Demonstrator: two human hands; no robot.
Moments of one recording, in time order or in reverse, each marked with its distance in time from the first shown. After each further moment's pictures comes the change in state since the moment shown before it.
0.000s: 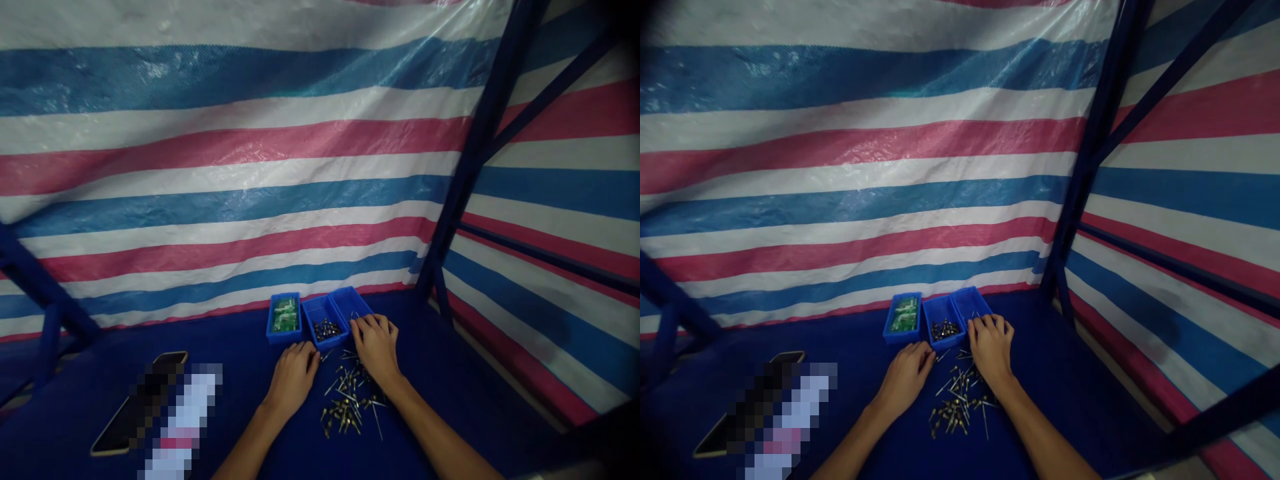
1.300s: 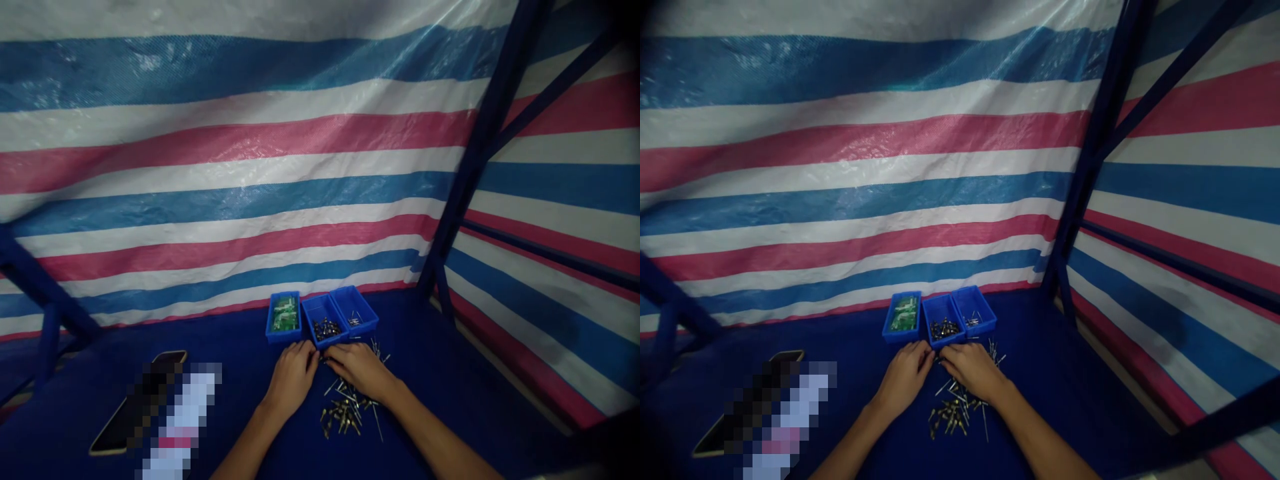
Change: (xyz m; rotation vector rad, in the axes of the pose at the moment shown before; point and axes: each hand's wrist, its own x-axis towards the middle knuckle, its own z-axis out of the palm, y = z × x) left_hand 0.001 -0.002 0.002 -0.006 -0.016 -0.003; right_hand -0.006 -0.021 -0.015 0.308 -0.551 -0.483
